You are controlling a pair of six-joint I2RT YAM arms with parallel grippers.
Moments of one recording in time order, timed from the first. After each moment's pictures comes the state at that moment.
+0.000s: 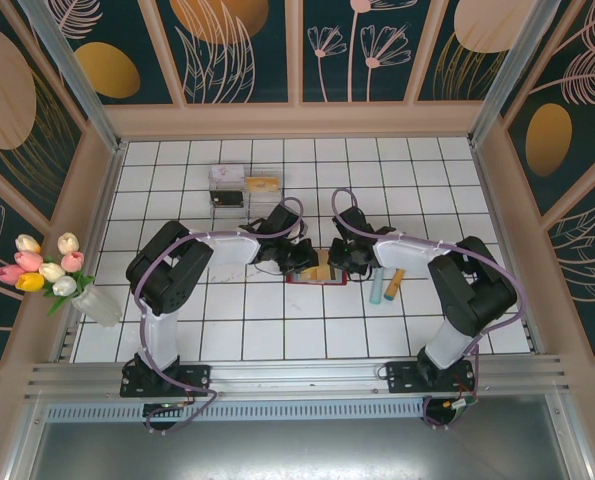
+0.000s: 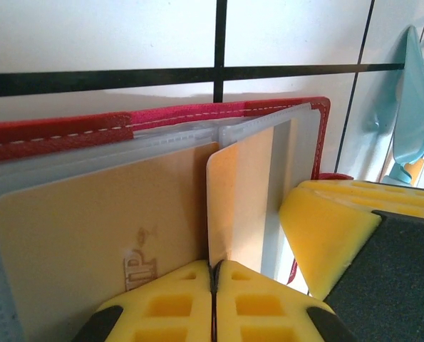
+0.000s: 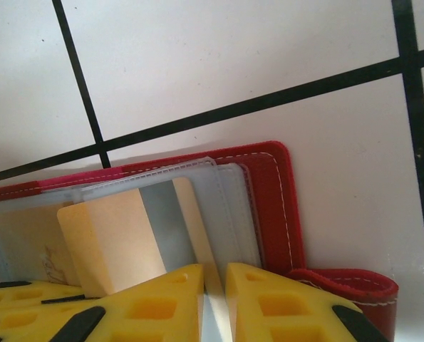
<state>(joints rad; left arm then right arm) -0.71 1.97 1.09 -0.09 0.52 -0.94 0.60 1.66 0.86 -0.33 -0.08 0.85</state>
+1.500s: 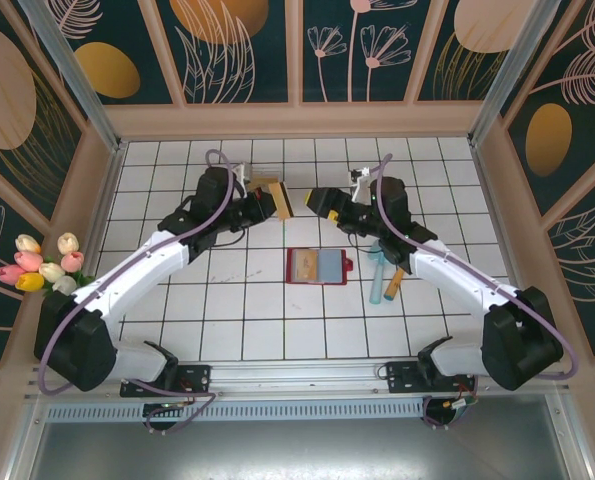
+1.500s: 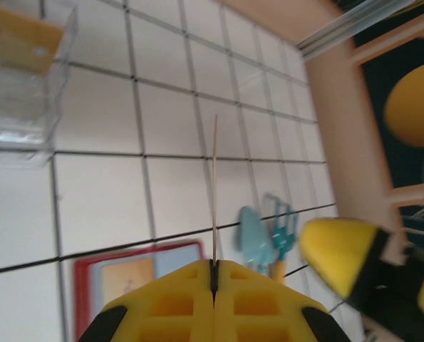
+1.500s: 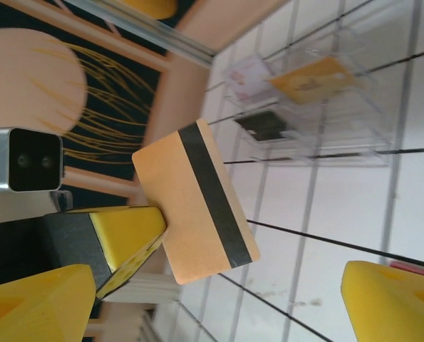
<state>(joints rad) -0.54 1.35 1.05 -0.19 0.28 -0.84 0.52 1.31 0.84 0.19 -0.49 0.95</state>
